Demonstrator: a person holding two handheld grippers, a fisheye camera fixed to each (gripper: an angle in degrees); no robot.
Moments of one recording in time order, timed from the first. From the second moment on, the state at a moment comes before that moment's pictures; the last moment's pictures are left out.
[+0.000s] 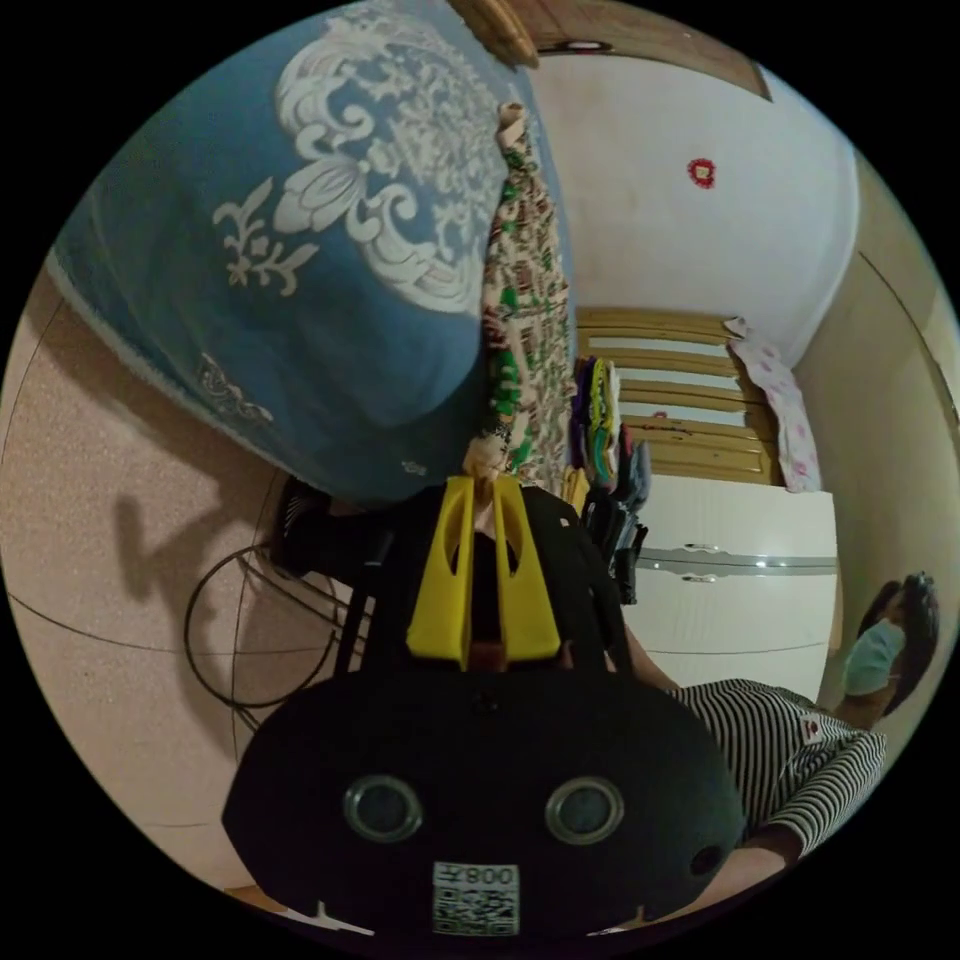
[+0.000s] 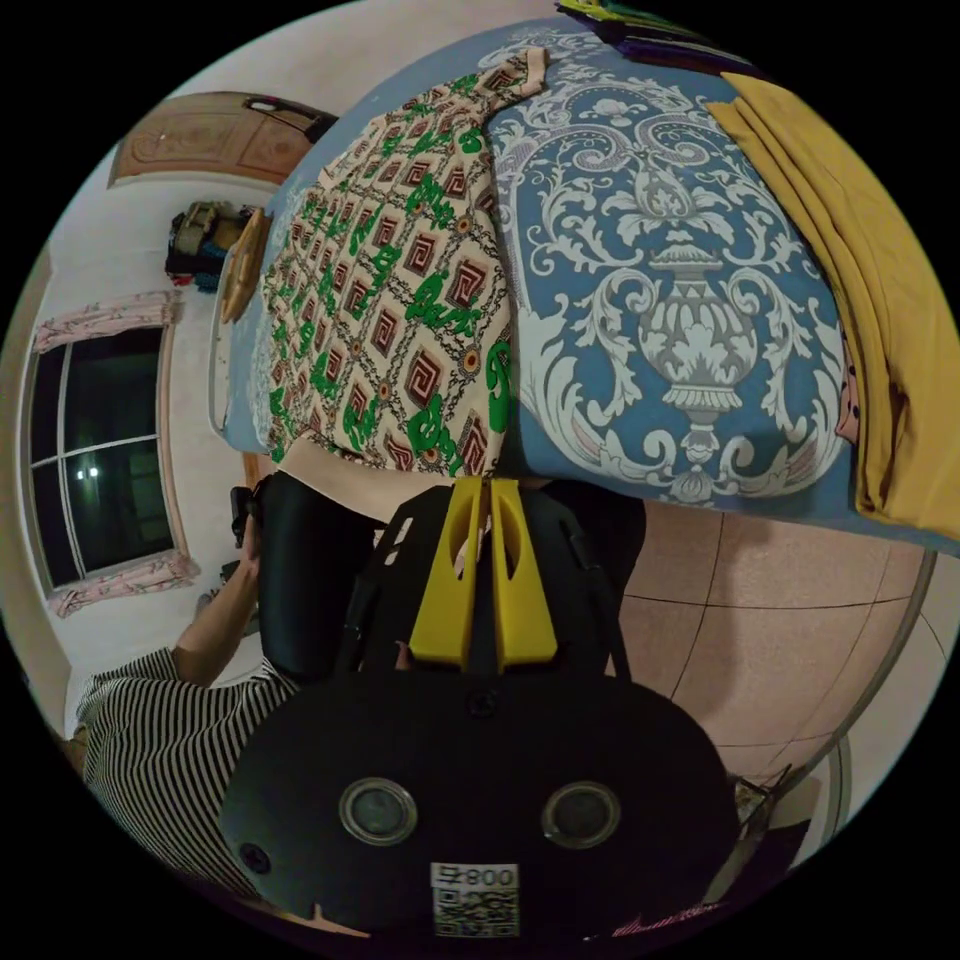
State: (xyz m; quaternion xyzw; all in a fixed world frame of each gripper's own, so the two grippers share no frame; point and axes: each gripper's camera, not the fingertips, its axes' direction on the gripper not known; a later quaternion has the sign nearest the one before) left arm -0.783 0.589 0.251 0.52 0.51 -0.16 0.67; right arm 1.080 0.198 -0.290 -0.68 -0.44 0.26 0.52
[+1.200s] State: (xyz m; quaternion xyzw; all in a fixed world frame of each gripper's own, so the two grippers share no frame) left arm -0.694 0.408 0.166 0.56 0.49 -0.18 0.64; right arm 1.116 0.213 -0.243 -0.66 -0.46 0.31 0.51
